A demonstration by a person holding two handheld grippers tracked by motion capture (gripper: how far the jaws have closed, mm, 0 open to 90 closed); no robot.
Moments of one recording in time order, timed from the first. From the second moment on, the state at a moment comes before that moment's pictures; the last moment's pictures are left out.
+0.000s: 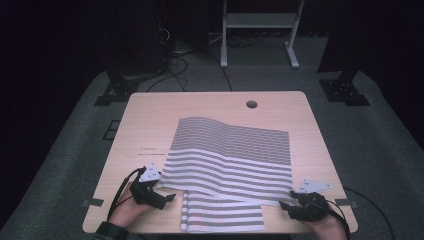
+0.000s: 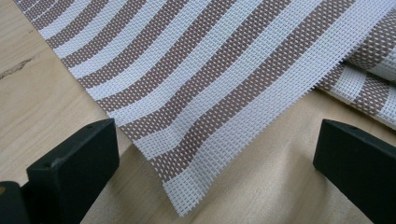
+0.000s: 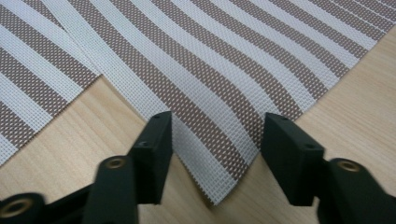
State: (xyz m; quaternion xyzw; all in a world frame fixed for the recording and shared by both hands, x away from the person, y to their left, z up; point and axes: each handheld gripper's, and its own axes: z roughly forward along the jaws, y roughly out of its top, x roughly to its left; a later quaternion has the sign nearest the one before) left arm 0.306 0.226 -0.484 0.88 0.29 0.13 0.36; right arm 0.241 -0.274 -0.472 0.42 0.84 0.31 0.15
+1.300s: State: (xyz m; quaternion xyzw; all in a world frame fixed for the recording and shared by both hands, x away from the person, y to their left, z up) left arm 0.301 0.220 -0.466 0.87 0.32 0.14 0.35; right arm 0.249 -0.284 -0.472 0.42 0.83 0.32 0.14
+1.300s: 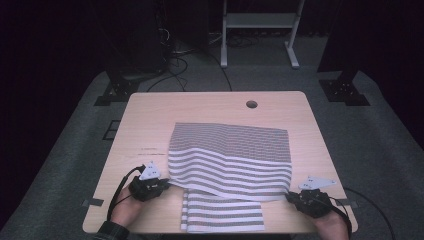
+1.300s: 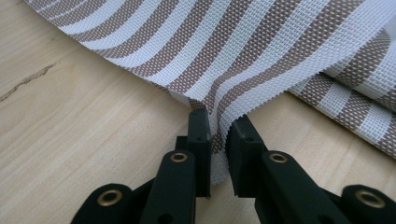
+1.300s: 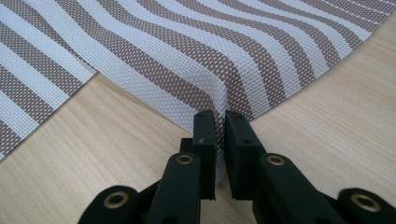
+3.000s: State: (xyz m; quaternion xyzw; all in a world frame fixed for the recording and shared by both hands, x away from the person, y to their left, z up) left arm 0.323 0.217 -0.432 0.83 0.35 0.15 0.41; right arm 0.307 -0.293 -0.429 0.41 0.80 0.40 0.18
